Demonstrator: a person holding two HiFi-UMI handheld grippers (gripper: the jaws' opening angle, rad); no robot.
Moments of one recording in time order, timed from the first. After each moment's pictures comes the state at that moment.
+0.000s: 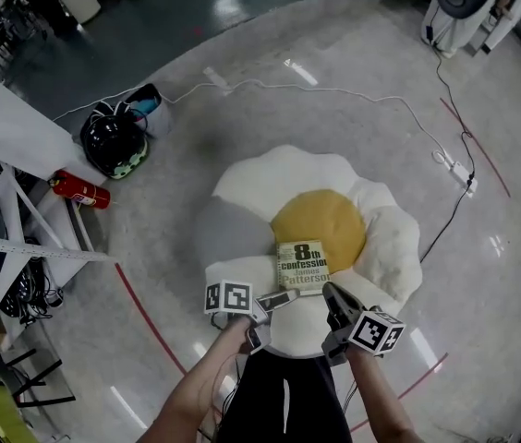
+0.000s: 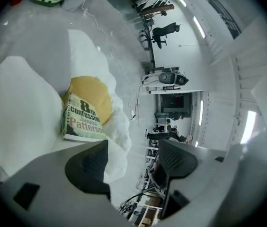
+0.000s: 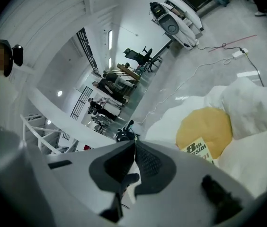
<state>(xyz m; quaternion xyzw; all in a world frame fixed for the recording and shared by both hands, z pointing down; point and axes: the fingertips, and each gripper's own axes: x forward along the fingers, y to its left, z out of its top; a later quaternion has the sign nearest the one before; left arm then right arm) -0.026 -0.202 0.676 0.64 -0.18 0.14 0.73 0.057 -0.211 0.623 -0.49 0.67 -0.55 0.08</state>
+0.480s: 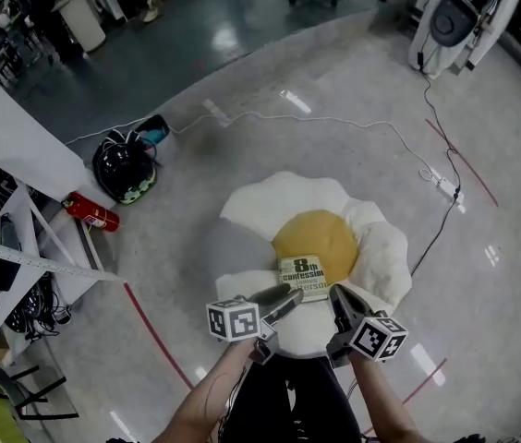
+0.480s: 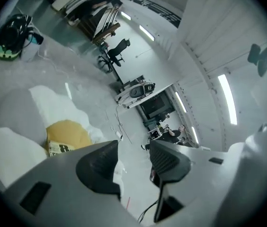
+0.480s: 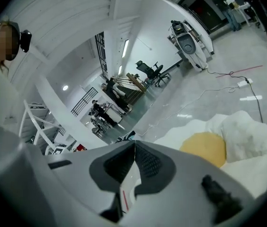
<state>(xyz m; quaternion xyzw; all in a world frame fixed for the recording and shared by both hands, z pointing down) -0.021 -0.208 0.535 0.81 -0.20 0.07 0.54 0.067 -0.192 0.520 -0.55 0.70 -0.45 0.07</state>
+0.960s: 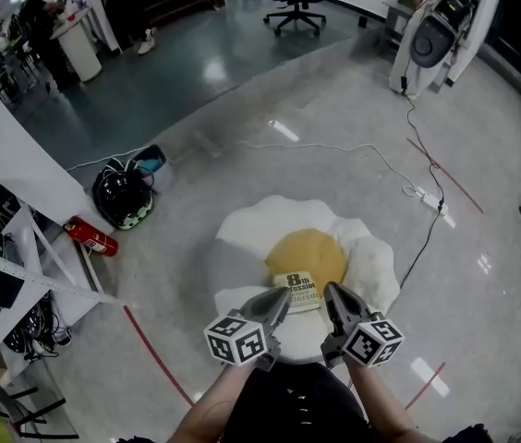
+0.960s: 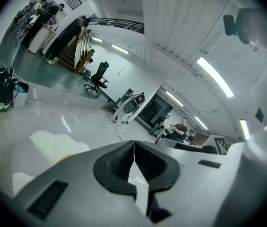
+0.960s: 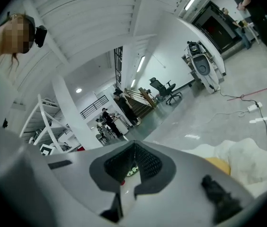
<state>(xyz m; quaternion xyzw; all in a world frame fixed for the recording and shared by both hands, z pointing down) -0.029 -0.202 0.428 0.89 -0.26 0.04 0.38 0.058 -0.188 0.416 -0.56 0.75 -0.34 0.11</state>
